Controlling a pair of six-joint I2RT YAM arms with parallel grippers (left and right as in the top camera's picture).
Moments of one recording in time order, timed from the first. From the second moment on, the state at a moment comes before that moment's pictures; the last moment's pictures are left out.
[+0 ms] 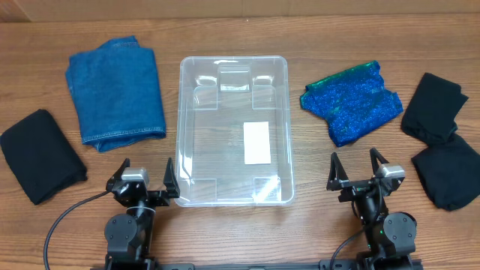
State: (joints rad) left arm -0.04 0.07 0.01 -0.07 -0.02 -0.10; right arm 0.14 0.02 0.02 -0.03 -0.02 0.20
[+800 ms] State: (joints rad) left arm -0.04 0.07 0.01 -0.07 -0.02 -0.10; right arm 0.14 0.02 0.02 -0.03 -0.02 0.22
